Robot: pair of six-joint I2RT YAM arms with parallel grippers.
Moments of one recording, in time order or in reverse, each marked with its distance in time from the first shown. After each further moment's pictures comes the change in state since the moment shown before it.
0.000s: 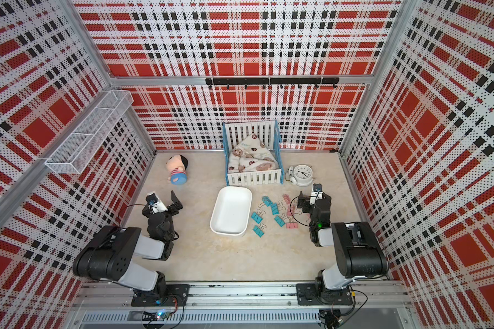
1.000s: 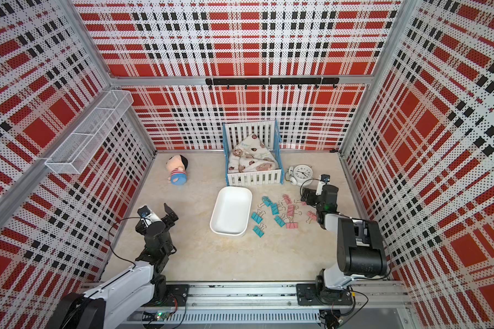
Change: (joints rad) left arm -0.104 -0.641 -0.101 -0.681 -0.267 -0.157; right arm -0.119 0.009 0.231 -0.458 -0.196 0.151
